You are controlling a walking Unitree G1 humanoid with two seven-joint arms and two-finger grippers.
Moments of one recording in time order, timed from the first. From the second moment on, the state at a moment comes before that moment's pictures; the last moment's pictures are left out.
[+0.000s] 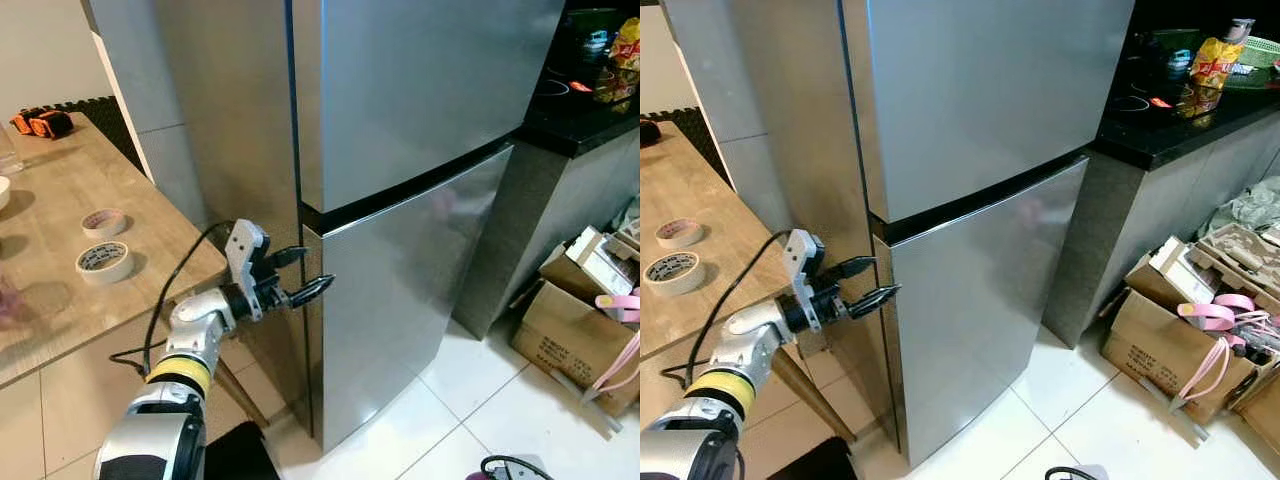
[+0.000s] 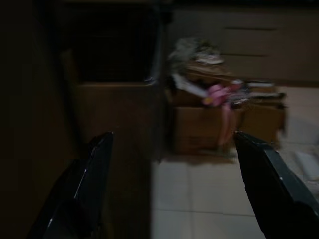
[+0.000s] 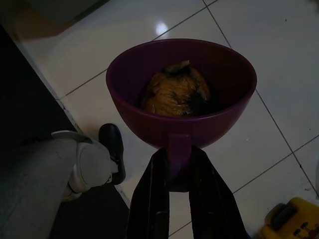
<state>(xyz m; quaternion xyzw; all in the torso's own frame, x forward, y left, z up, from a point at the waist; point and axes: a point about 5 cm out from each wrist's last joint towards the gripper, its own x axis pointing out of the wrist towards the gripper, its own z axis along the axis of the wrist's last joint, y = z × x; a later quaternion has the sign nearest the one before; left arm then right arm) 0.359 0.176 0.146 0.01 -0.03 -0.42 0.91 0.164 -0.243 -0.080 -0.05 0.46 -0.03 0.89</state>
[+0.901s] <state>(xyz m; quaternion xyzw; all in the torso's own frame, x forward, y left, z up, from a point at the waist) 0.372 0.162 0.164 0.00 -0.04 -0.43 0.90 0.163 -0.242 -0.080 -0.05 0.46 -0.01 0.89</state>
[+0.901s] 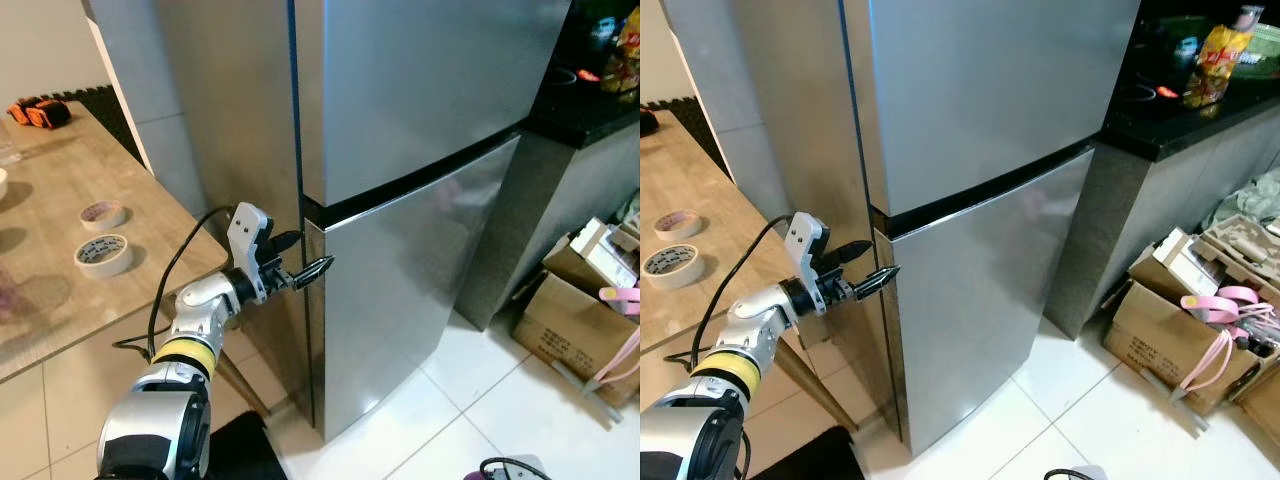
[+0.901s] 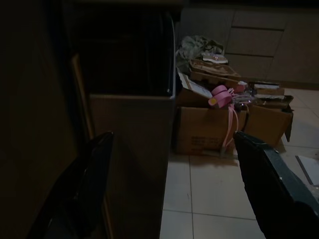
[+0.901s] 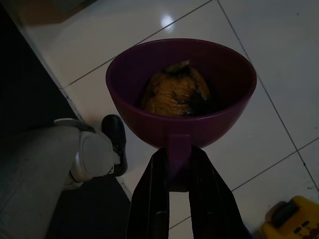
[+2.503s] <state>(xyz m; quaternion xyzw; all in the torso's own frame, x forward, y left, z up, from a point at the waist) 0.379 0.108 0.199 0.02 -0.10 -0.51 0.85 0.178 -0.238 -0.072 -0.06 0.42 0.00 0.91</state>
